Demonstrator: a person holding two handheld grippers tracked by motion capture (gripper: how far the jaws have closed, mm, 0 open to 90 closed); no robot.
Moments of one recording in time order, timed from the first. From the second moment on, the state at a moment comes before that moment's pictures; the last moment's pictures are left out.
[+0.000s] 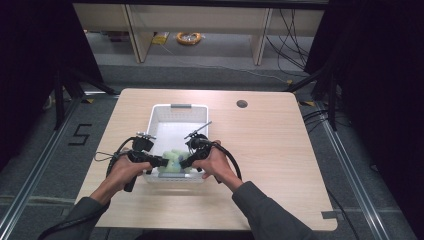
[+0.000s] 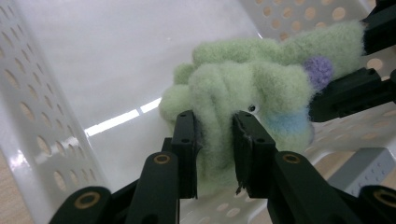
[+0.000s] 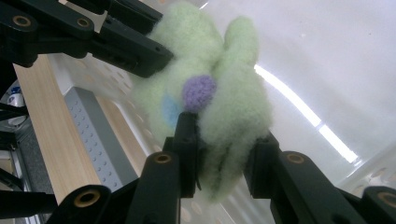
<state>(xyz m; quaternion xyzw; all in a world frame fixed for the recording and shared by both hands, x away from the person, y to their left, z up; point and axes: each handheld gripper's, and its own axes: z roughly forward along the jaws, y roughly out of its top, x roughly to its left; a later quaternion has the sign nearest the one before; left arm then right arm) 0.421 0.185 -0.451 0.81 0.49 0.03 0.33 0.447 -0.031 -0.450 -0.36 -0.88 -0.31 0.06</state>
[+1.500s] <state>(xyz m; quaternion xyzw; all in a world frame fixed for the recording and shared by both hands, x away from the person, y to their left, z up) 0.386 0.164 -0.412 0.79 0.47 0.09 0.37 0.429 -0.070 -0.405 -0.35 -0.86 -0.37 0.02</state>
